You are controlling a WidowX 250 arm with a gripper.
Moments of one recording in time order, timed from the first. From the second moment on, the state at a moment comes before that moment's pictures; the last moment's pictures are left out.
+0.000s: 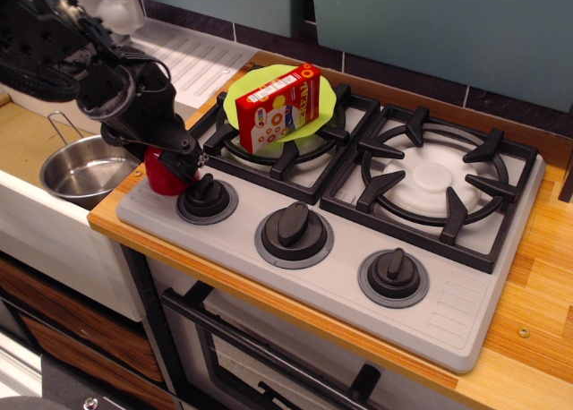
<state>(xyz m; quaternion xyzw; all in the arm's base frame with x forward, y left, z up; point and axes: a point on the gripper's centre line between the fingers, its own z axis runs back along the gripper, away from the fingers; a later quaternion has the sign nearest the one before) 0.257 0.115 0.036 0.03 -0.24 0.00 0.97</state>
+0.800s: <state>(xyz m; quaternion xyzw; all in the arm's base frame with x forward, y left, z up) 0.235 0.127 0.066 -0.02 -0.21 -0.01 0.98</state>
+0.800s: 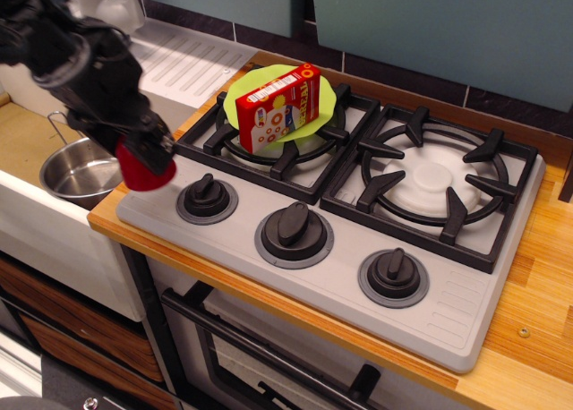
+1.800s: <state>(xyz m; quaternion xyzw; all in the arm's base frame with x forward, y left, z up) 0.254 0.198 0.042 -0.06 -0.31 -0.08 0.95</state>
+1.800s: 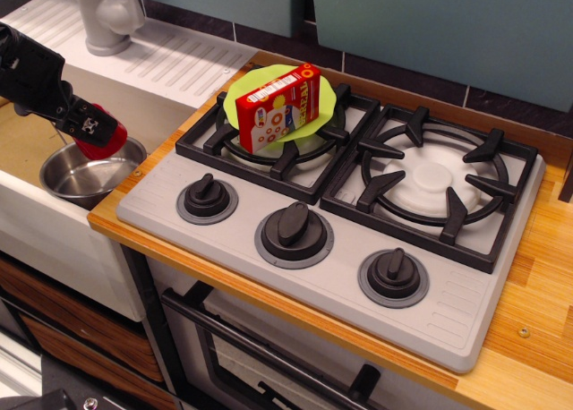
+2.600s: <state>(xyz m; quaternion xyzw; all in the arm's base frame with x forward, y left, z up) 0.242 0.216 0.018 -0.04 -0.34 -0.08 0.94</state>
